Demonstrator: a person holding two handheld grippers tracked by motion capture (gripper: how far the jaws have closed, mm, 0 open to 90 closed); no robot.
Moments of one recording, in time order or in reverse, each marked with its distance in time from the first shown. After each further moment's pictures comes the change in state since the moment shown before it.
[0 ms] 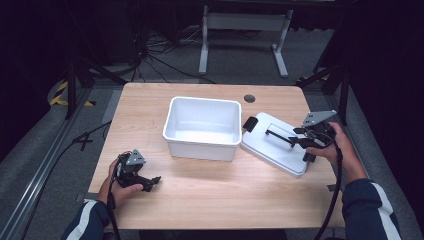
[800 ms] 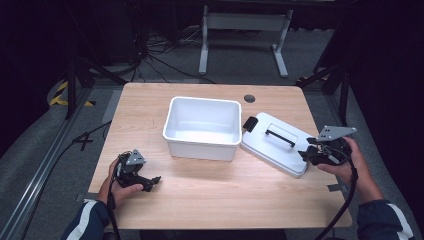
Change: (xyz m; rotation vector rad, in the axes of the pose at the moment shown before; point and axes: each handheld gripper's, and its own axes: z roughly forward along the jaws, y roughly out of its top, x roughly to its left) left arm 0.000 0.000 0.000 0.000 -0.001 -0.001; right arm 0.027 -0.037 -0.034 -0.052 -0.037 0.065
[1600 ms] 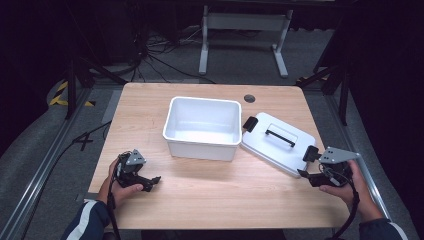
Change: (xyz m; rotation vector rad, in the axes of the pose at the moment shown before) left arm 0.000 0.000 0.000 0.000 0.000 0.000; right arm 0.036 -0.048 0.001 -0.072 -0.015 0.032
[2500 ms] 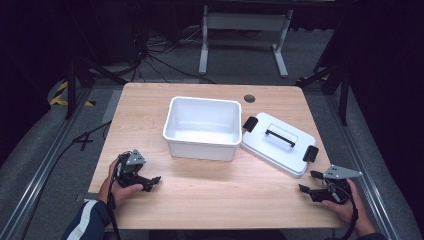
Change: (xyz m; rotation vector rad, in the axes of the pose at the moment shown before) left arm 0.000 0.000 0.000 0.001 -0.001 0.000; right arm 0.007 -0.073 0.020 -0.015 0.063 0.210
